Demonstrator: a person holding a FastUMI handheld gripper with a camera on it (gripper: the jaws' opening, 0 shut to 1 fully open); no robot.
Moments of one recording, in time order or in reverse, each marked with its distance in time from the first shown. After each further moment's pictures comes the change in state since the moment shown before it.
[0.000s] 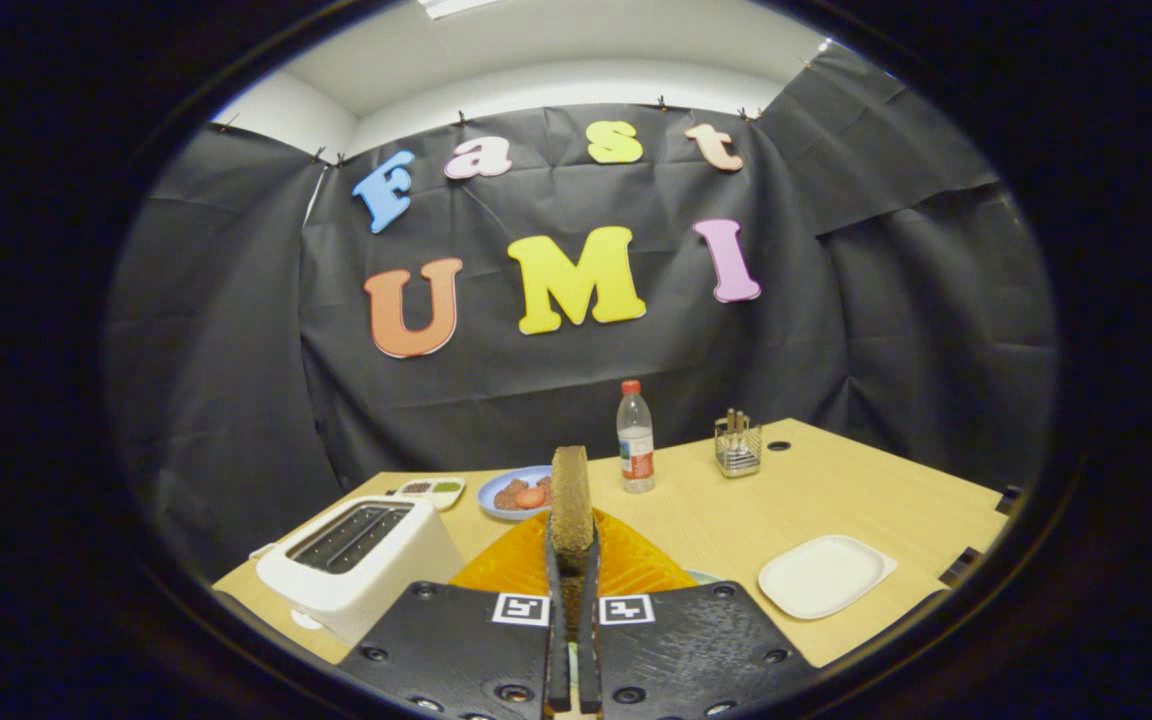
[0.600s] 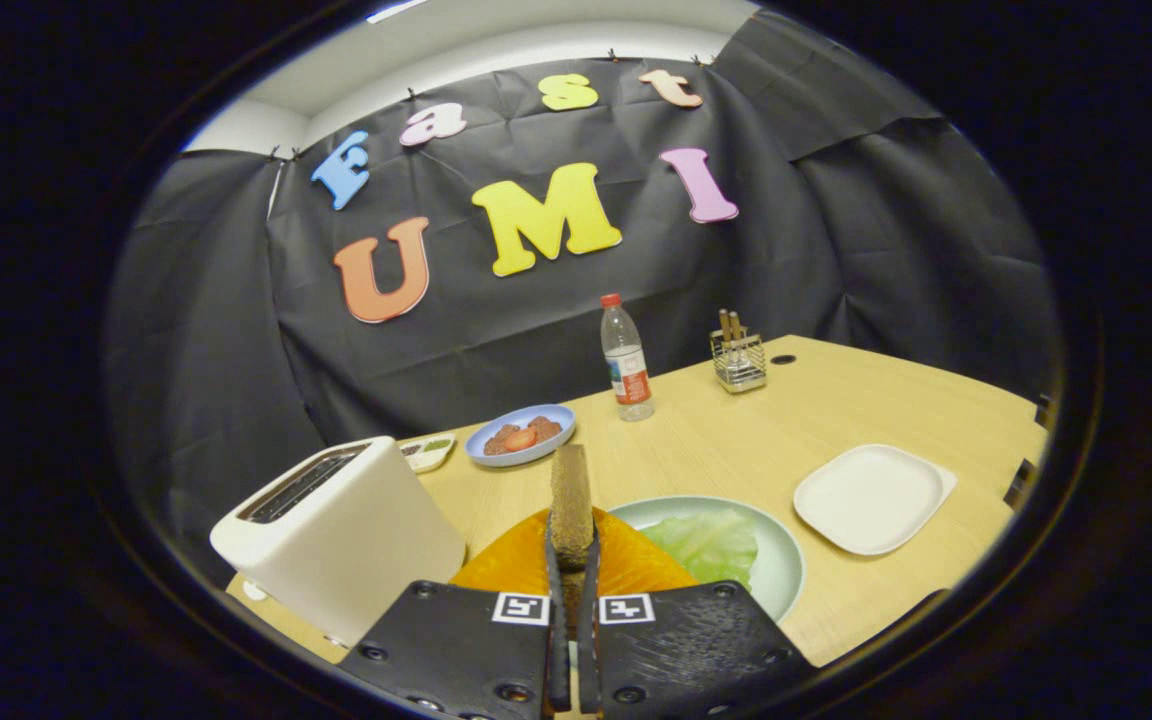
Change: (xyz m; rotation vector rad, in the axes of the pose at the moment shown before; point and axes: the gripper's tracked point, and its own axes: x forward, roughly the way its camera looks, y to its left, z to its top) arm 0.027 -0.017 -0.068 0.121 0.114 -0.012
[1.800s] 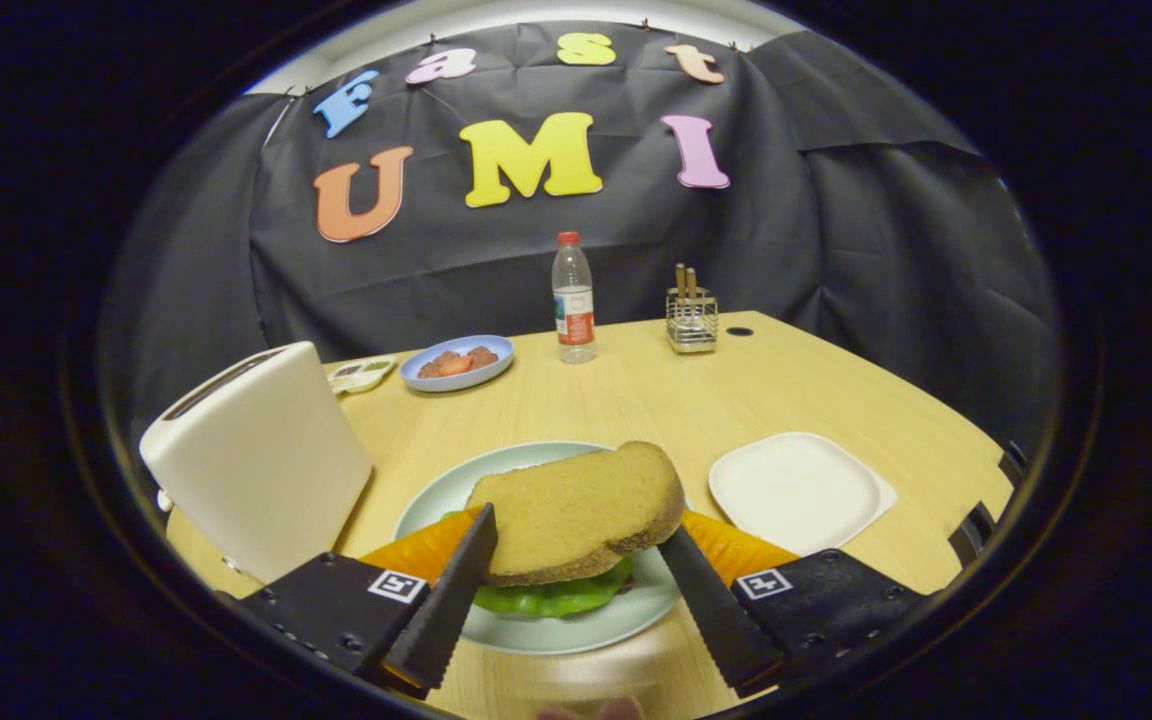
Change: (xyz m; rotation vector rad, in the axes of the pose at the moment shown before) arm -0.011 -0.074 -0.034 -0.151 0.186 -0.132
